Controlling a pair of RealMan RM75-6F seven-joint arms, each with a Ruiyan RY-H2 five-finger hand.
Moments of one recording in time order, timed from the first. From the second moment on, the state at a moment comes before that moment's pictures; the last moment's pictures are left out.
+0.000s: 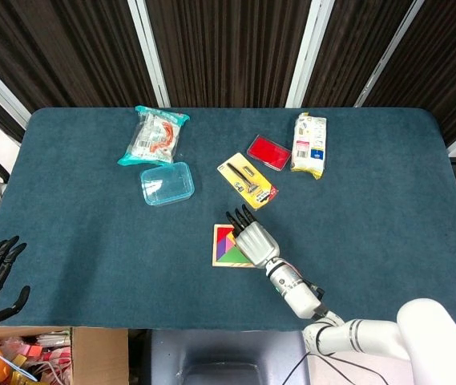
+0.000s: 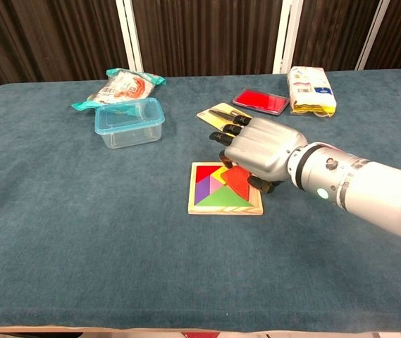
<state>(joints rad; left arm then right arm) -0.09 -1.09 0.03 -1.45 1.69 1.61 -0.23 0.87 -1.76 0.08 -1.32 -1.05 0.97 -1.10</state>
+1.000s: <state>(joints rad) -0.09 -1.09 0.03 -1.45 1.69 1.62 -0.24 0.75 -1.62 0.01 -1.53 -1.20 1.18 -0.96</state>
